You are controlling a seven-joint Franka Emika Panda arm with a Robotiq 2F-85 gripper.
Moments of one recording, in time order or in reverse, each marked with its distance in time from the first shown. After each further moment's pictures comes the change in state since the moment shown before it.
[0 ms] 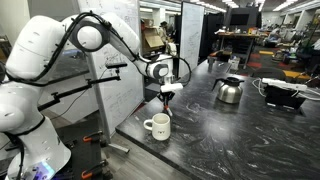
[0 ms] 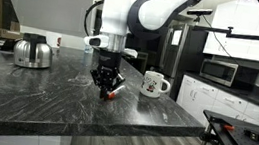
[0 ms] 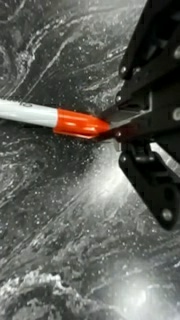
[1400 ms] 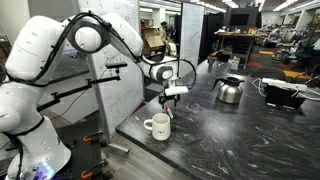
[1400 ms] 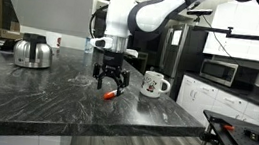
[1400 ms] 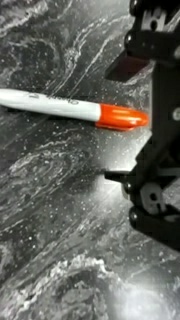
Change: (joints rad) arm -0.069 0.004 0.003 0.001 0.003 -0.006 -0.074
